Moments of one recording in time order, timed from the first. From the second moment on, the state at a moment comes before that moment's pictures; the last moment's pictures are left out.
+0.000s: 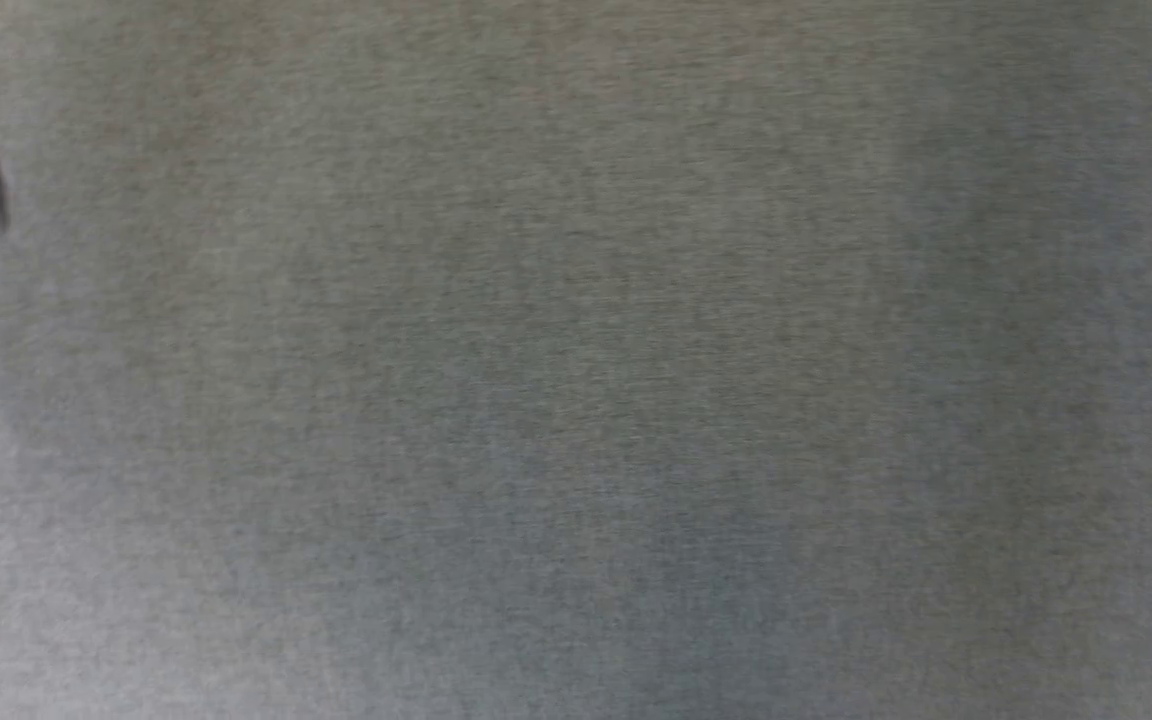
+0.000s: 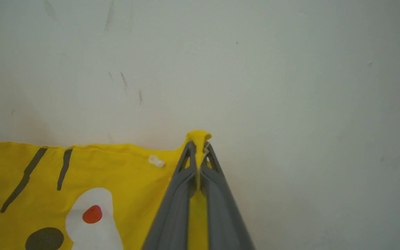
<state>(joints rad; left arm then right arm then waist) -1.42 0.69 -0.60 0.18 -0.86 -0.12 -0.26 -1.45 -0.07 -0.04 0.55 -0.14 0.13 -0.01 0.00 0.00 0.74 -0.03</state>
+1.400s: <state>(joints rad) 0.09 0.70 -0.62 -0.02 -1.14 -0.03 0.17 0.19 -0.10 -0.25 -0.05 0.31 0.13 0.60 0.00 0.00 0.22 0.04</state>
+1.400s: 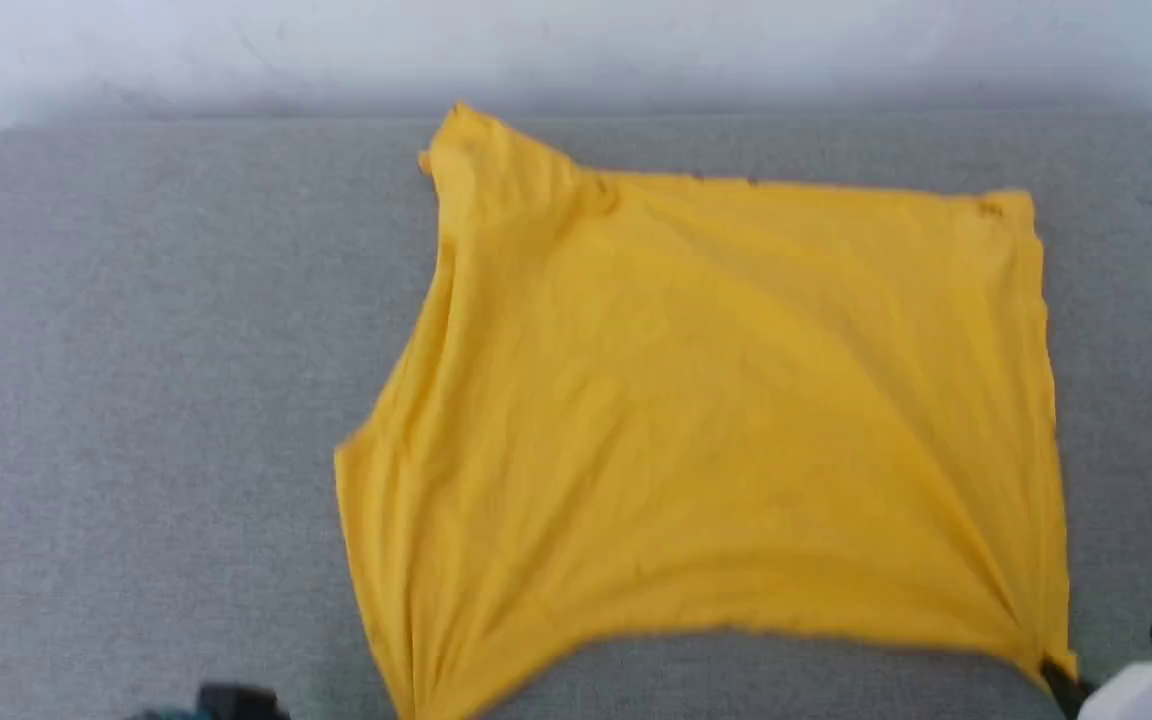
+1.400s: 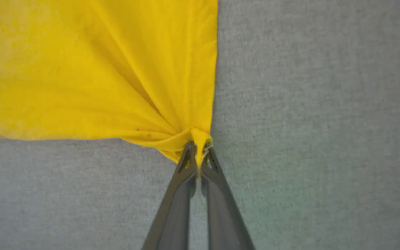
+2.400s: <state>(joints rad) 0.09 0.80 -0.49 -0.28 -1.05 0.04 0.01 0.27 -0.13 -0.28 -0.22 0.28 0.13 0.60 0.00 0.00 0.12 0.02</state>
